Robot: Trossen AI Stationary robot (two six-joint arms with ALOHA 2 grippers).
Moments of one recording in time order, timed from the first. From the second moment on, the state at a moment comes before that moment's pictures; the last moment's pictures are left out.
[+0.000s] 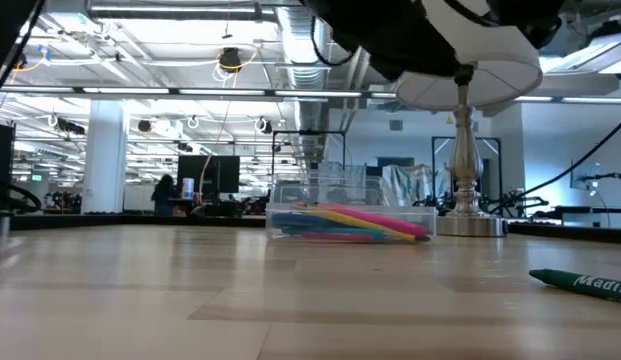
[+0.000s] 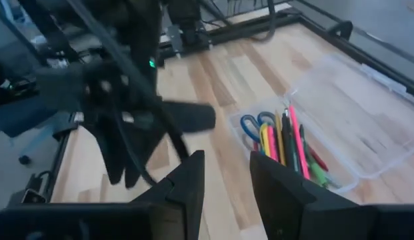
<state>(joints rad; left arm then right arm) -0.19 2.02 1.63 -0.36 0.26 0.29 0.52 0.84 0.76 -0.48 0.56 0.49</state>
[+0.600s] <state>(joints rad) -0.22 2.35 1.98 -0.56 0.25 0.51 0.45 0.53 0.76 -0.53 0.45 0.24</state>
